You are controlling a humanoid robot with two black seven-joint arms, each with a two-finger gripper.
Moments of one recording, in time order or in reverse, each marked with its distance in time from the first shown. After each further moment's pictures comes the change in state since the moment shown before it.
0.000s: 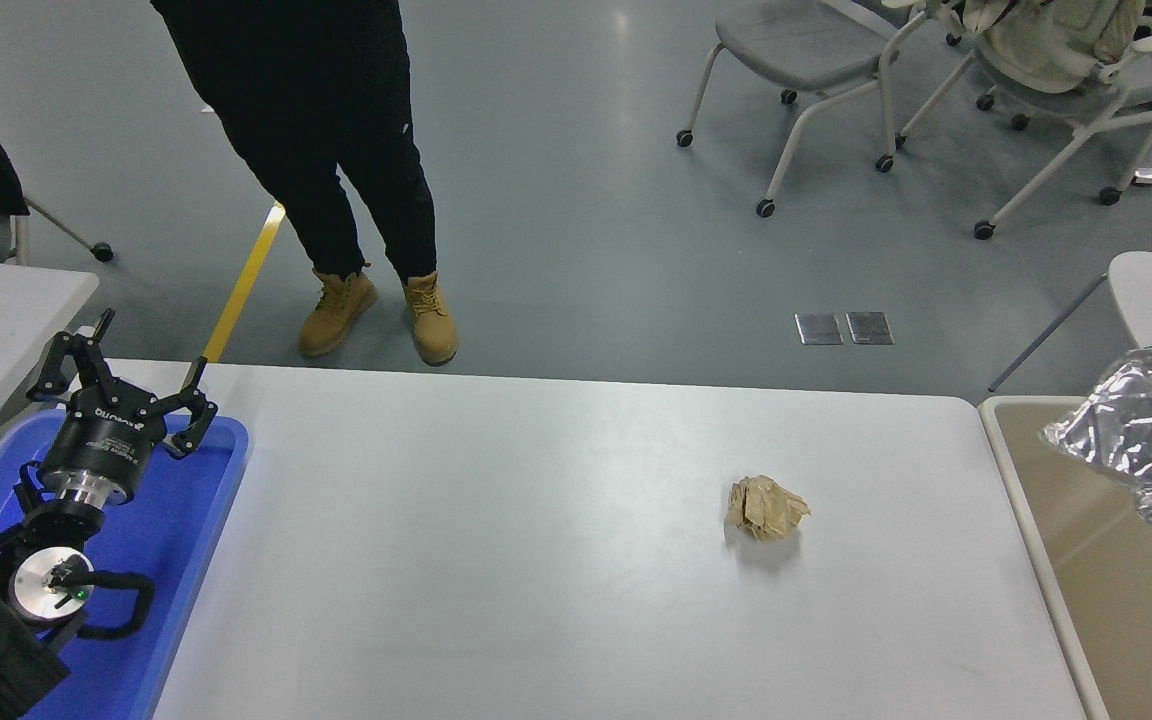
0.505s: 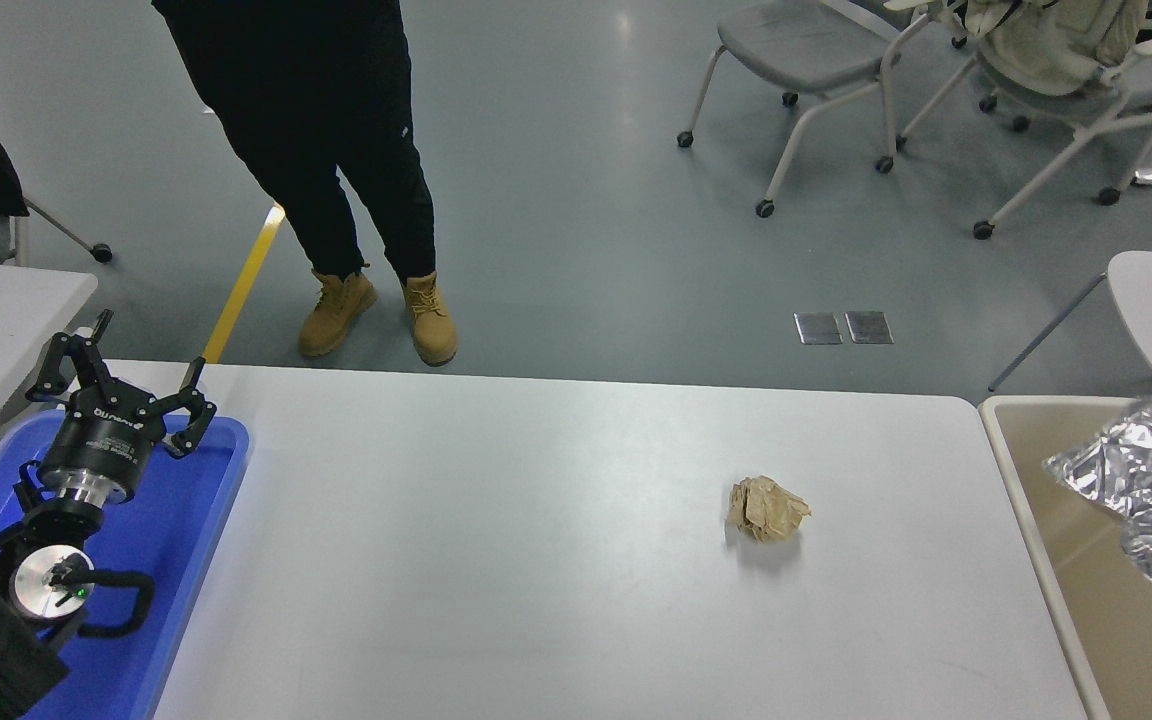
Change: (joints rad) left arm 0.000 0.000 0.000 0.000 0.000 0.000 0.000; right arm -0.149 0.349 0.016 -0.449 0.115 -0.128 0.000
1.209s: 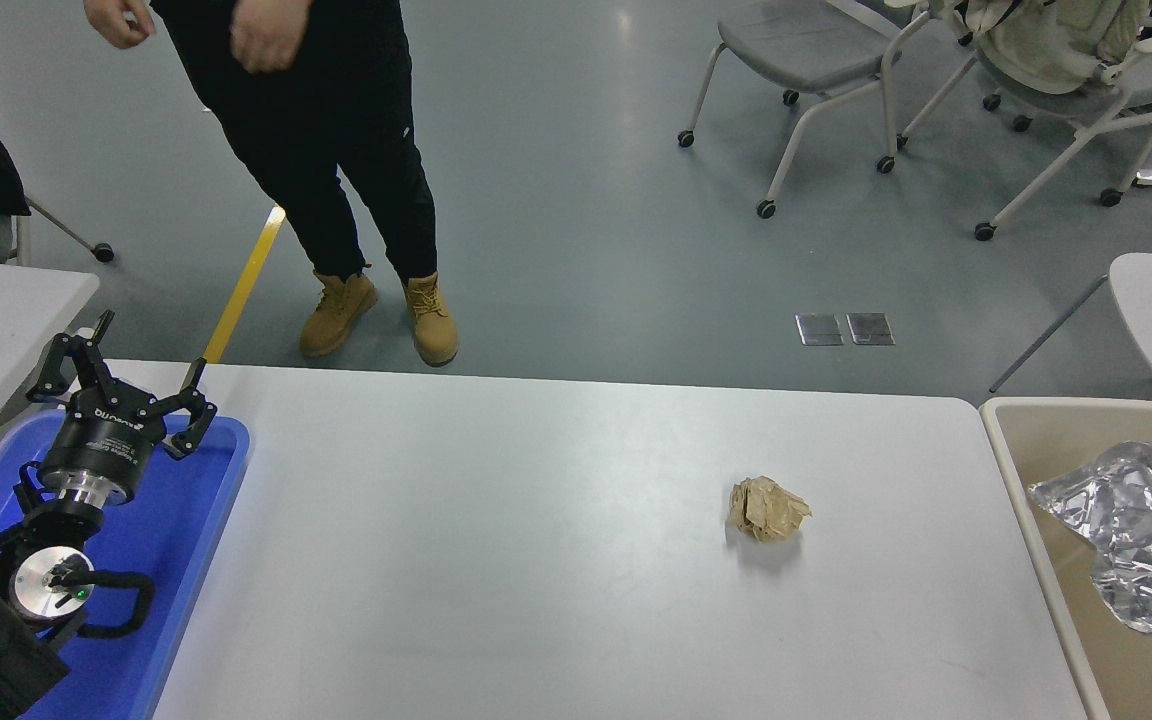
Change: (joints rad) left arm 0.000 0.000 0.000 0.000 0.000 0.000 0.000; right arm -0.057 0.201 0.016 -0.218 0.095 -0.070 0.000
